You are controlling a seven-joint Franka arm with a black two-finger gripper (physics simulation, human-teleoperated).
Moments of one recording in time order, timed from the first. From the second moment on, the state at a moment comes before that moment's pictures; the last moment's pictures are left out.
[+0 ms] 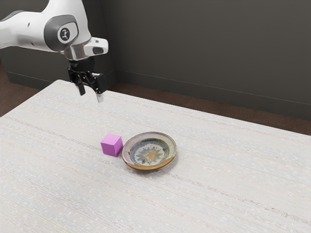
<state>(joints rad) -0.03 0.05 0.08 -1.72 0.00 1.77 0.20</state>
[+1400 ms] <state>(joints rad) -0.01 0.51 0.11 -1.76 0.01 2.25 -0.09</state>
